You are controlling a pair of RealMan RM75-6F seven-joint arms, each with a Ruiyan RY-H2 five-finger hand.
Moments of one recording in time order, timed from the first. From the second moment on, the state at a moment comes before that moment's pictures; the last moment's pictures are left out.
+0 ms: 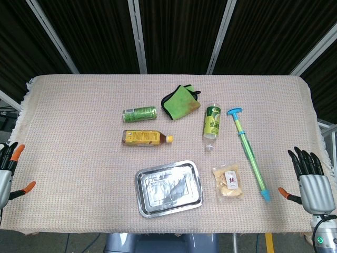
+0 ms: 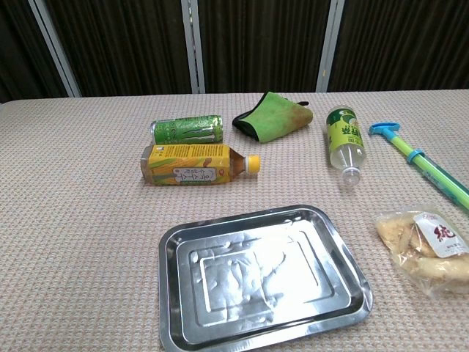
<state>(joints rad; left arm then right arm) -0.07 -1.14 -0.05 -1.60 1.51 1.54 0.12 0.07 -1.14 0.07 -1.61 -1.54 1.53 -0.09</state>
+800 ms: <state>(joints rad) -0.05 -1.13 -0.04 -1.59 1.52 1.56 0.10 0.06 -1.14 0.06 -1.60 -1.55 1.53 -0.07</state>
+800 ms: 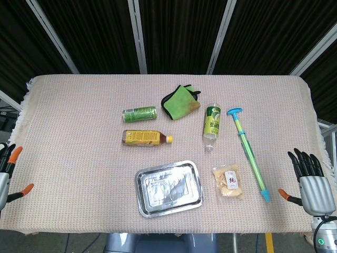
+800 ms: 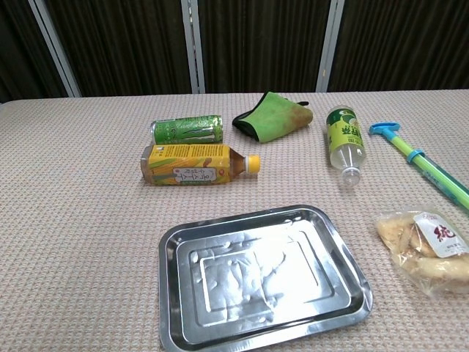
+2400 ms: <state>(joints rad) -0.06 -1.14 -0.04 -1.57 1.50 1.51 0.08 0.41 -1.19 0.02 -1.76 -1.47 0.90 -0.32</state>
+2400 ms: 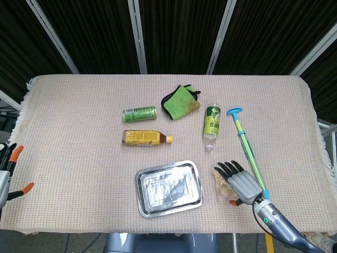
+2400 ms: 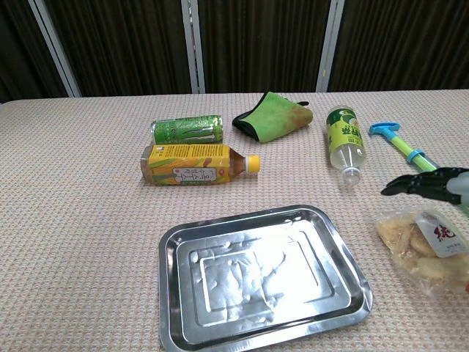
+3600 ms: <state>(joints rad) -0.07 -1.16 -0.04 -1.53 1.48 1.48 0.04 0.55 -1.25 0.03 -1.73 -1.35 0.85 -0.43</state>
